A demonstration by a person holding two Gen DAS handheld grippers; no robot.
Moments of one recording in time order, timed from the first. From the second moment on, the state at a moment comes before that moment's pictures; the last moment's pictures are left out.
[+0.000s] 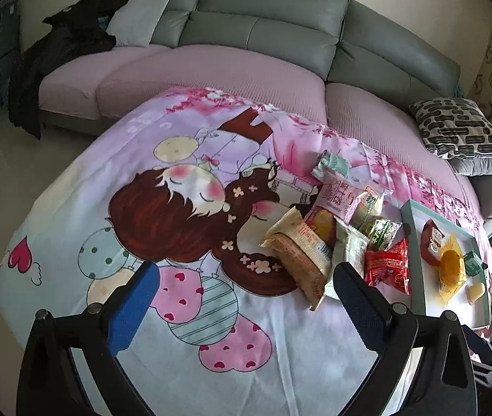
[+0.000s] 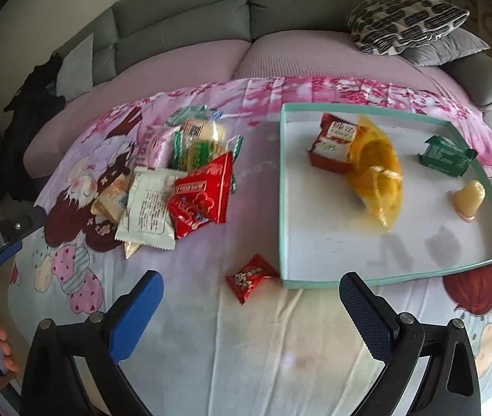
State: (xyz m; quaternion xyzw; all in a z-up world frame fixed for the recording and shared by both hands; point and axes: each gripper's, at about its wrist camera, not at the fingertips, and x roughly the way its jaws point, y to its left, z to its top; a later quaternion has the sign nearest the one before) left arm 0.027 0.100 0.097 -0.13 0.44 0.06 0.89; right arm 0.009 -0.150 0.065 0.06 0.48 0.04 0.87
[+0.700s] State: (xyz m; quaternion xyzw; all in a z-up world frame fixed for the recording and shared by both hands) left arm 0.043 0.070 0.030 -0.10 0.54 0.01 0.84; right arm 0.015 -0.136 0.023 0.08 0.53 0.06 0.84
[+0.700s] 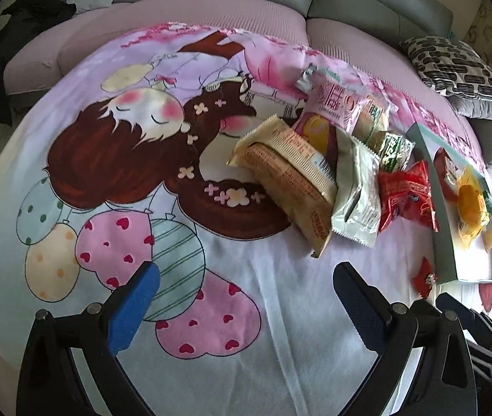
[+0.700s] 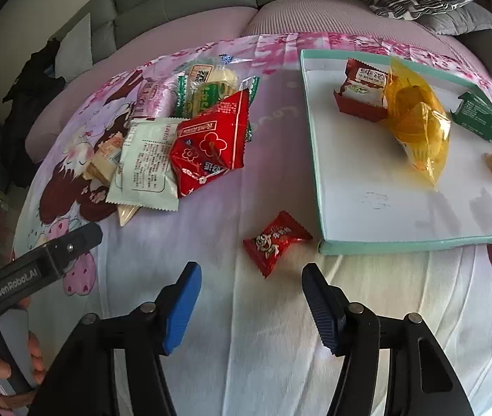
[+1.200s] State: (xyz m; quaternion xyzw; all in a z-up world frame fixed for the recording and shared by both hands) left arm 0.051 0.087 0.021 -0.12 0.54 0.01 0.83; right arm 0.039 -0.121 0.015 0.07 0.53 0.06 0.84
